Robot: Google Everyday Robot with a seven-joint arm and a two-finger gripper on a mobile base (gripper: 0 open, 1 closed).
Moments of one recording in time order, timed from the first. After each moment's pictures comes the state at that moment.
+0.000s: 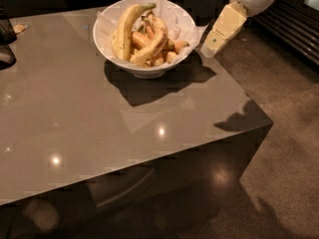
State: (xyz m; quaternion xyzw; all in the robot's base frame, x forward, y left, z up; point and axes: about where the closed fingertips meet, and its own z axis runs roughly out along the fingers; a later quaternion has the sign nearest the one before) arm 0.591 -0.161 0.987 -0.44 0.87 0.06 0.19
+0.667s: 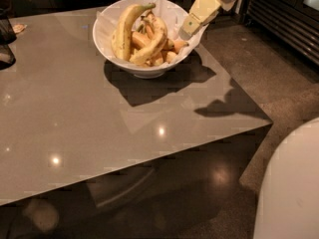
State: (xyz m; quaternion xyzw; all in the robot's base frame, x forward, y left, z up) arm 0.632 -0.123 0.998 -0.41 0.89 0.07 0.19
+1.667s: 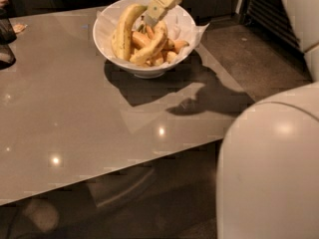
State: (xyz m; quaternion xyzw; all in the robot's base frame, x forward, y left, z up) arm 0.646 -0.051 1.022 -0.45 0.87 0.09 0.21
